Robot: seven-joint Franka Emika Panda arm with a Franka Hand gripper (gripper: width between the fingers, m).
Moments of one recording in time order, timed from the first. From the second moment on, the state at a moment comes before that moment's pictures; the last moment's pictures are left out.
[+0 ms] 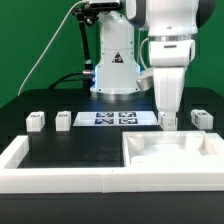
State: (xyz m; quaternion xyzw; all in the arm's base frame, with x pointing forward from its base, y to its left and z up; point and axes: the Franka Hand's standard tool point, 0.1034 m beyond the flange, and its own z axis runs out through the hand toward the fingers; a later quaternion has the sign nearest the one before) arm 0.474 0.090 0.053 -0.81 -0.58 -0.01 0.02
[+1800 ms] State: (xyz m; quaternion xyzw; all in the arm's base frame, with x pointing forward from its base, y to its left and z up) arm 0.410 0.153 0.058 -1.00 -0.03 0.09 0.02
